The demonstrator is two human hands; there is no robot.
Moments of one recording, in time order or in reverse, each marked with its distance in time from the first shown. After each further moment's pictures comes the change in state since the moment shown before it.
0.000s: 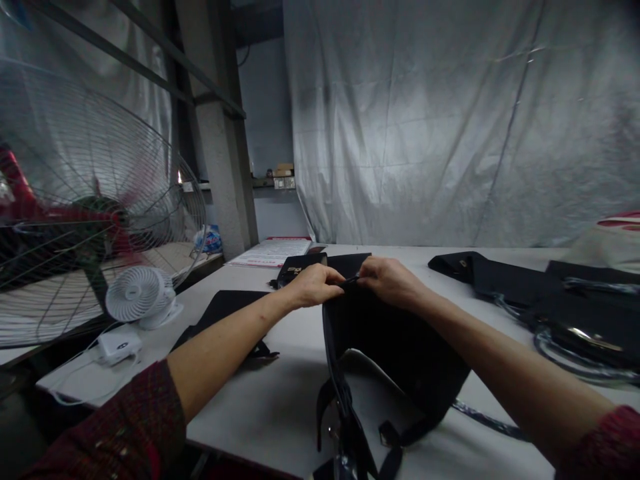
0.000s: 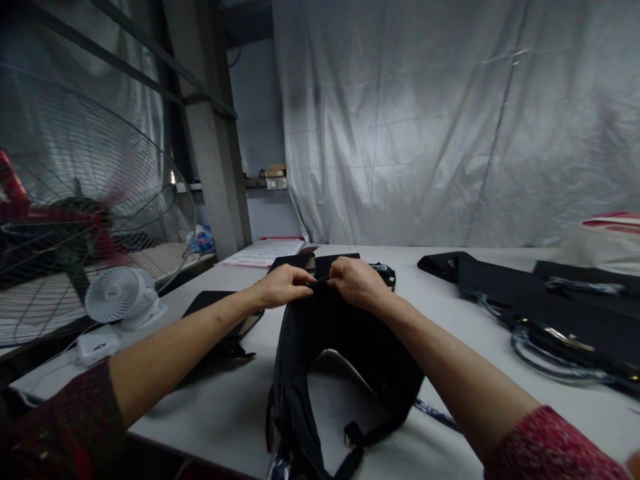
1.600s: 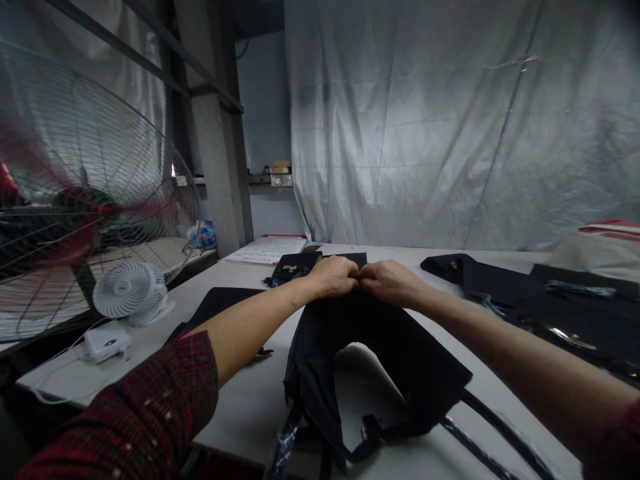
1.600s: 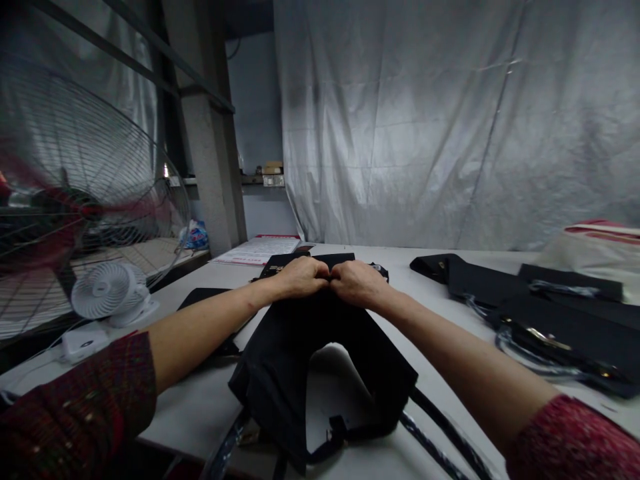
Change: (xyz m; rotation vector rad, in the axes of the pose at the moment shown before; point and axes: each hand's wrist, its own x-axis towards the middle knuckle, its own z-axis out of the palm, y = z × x) left_hand 0.032 0.036 0.011 0.458 0.042 0.083; right_hand -0.004 -0.009 -0.018 -0.176 -0.196 0.093
